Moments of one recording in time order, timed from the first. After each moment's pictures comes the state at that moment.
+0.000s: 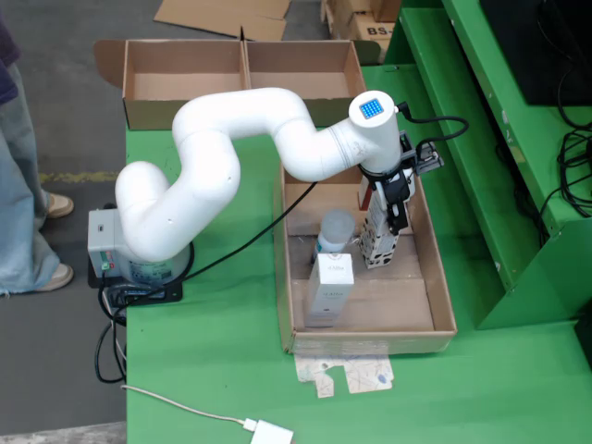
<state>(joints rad) 0.13 -0.64 -0.89 0.39 1.55 0.01</state>
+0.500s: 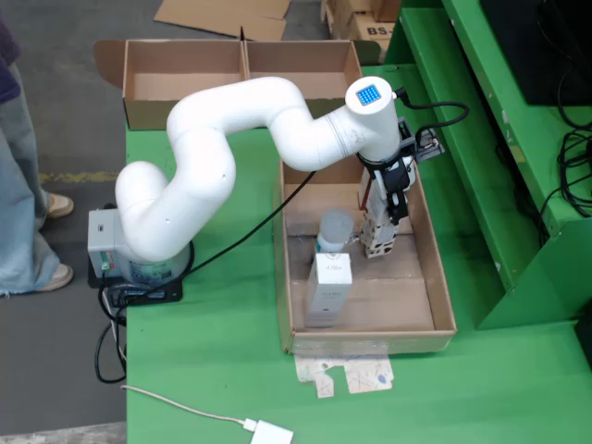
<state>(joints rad) 0.14 -0.58 -0.83 0.28 1.56 0.00</state>
